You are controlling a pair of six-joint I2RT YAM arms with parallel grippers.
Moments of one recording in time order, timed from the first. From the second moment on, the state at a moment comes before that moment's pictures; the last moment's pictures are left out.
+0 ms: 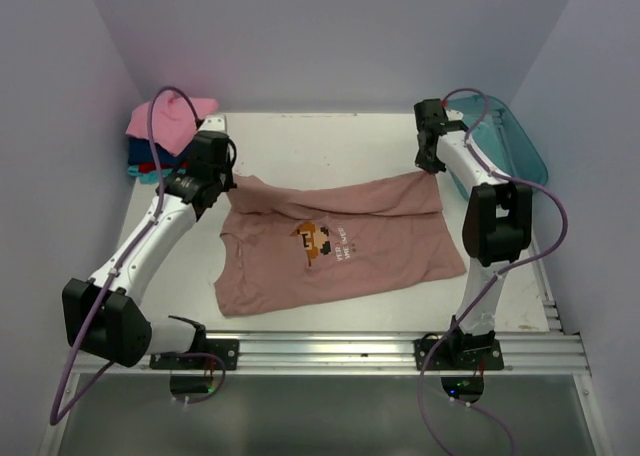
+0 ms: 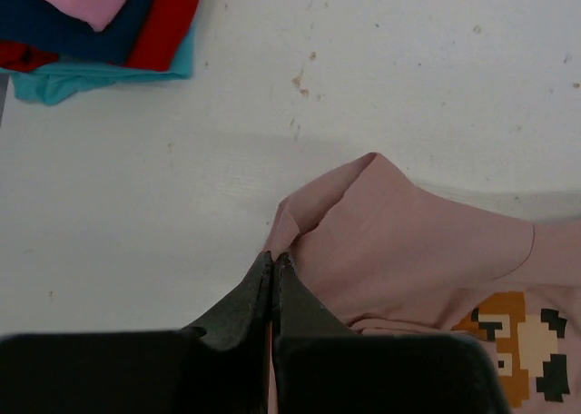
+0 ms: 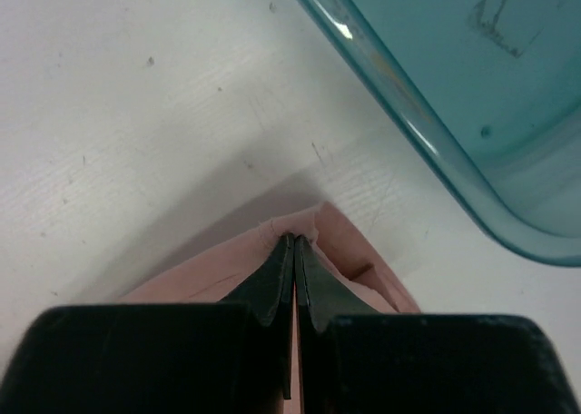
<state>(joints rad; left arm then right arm) -0.30 1.31 1.14 -0.54 -0.35 -0.26 0.16 1.98 1.65 -0.76 0.45 0.52</state>
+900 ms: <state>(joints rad) -0.19 1.69 1.35 -0.25 -0.34 -0.16 0.10 2.31 2.08 -0.67 0.34 0.41</state>
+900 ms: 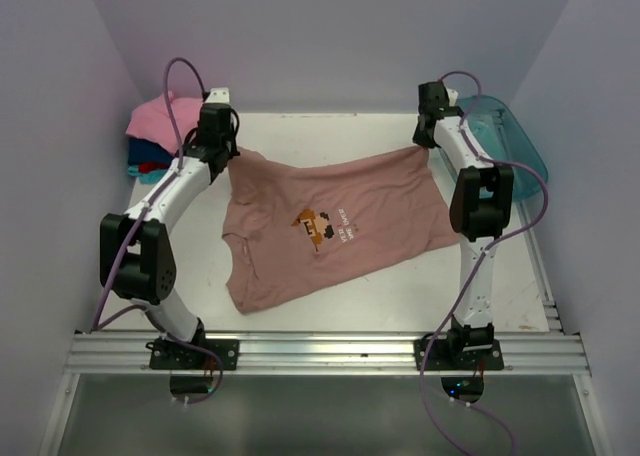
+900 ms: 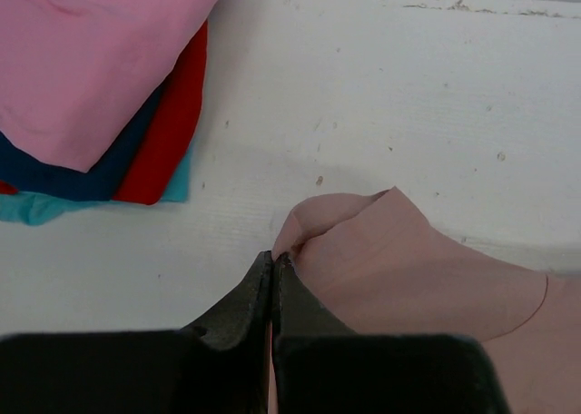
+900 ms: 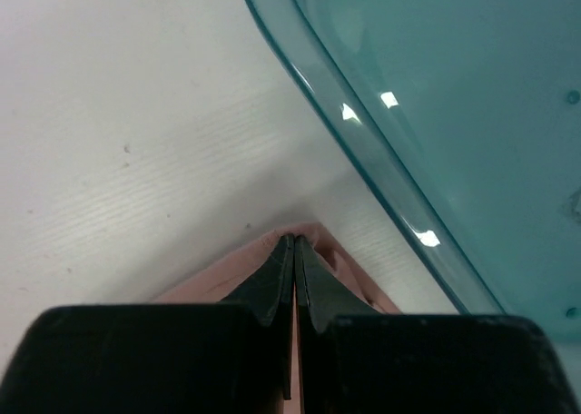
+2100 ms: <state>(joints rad) -0.38 1.06 0.97 -0.74 -0.23 -0.46 0.08 1.99 1.52 -0.63 0.42 0.41</state>
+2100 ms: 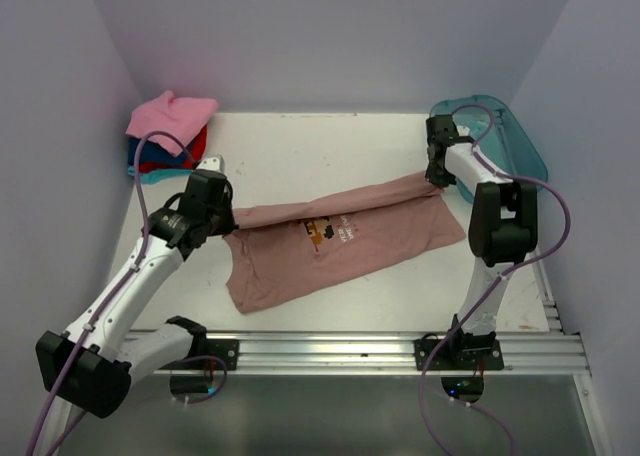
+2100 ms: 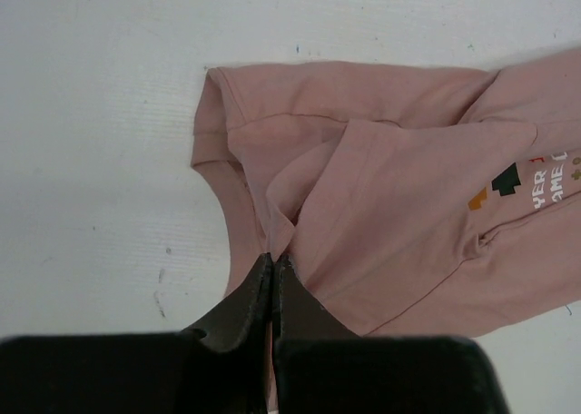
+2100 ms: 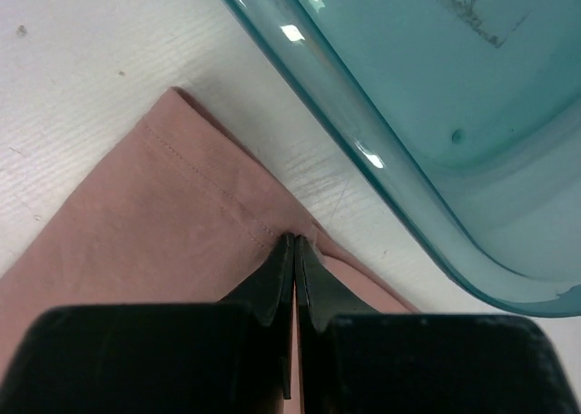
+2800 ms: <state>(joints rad) -0.40 0.90 0.83 -0.85 -0.15 -0.59 0.08 1.90 1.43 -0.65 0.41 0.43</state>
